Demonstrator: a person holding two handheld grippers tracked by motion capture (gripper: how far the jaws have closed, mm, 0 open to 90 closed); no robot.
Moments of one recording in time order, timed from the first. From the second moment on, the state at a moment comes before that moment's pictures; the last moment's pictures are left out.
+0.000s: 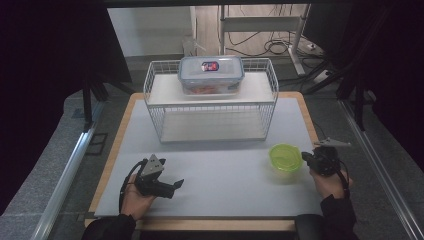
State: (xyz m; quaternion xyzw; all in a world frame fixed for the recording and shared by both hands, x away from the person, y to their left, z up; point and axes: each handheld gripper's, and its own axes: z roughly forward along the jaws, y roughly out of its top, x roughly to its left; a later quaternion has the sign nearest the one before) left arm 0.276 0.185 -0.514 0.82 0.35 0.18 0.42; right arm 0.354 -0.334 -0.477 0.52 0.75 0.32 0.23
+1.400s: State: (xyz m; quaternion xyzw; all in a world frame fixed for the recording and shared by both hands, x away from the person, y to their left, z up) left arm 0.275 0.184 -0.513 0.82 0.35 0.19 0.42; right arm 0.343 -0.284 -0.500 0.47 0.82 0.31 0.12
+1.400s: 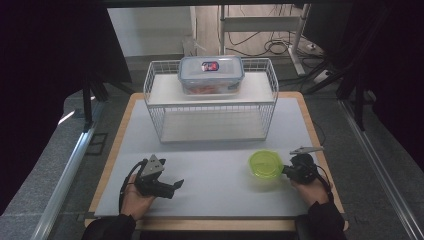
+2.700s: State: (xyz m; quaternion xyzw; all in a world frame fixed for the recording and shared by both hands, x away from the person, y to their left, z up) left arm 0.270 0.189 -0.512 0.82 0.36 0.18 0.41; right arm 0.353 -0.186 -0.517 0.38 0.86 0.32 0.06
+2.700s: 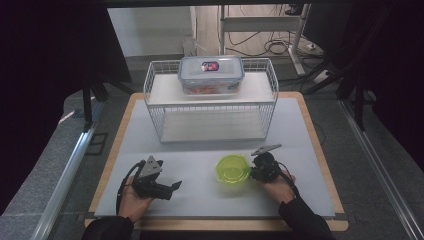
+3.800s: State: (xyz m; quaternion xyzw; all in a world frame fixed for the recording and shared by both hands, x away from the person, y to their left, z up) left arm 0.270 0.184 -0.517 0.82 0.35 0.18 0.40; right arm 0.339 -0.227 -0.493 0.40 0.83 0.37 0.11
